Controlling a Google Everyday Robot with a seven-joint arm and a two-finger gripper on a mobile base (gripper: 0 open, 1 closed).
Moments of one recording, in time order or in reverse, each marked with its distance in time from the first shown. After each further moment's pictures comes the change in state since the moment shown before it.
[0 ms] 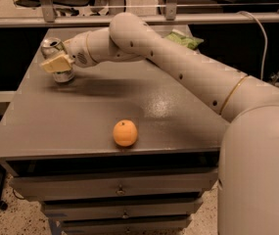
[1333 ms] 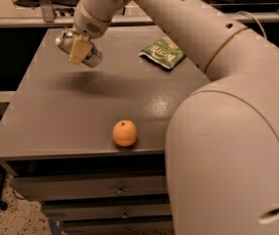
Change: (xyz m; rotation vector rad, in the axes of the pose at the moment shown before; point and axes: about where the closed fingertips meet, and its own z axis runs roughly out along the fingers) arm -0.002 -0.019 -0.071 -0.087 0.569 -0.344
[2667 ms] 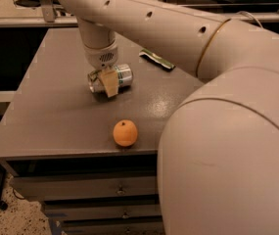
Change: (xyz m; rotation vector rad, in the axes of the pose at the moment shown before) arm 0.105 0.084 0.002 -0.265 0.583 -0.314
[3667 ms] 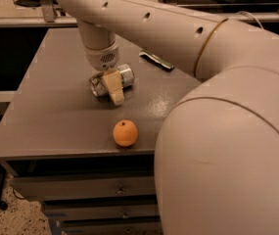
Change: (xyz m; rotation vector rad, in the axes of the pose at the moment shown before) arm 0.004 0.005 0.002 -0.028 0.025 -0.018
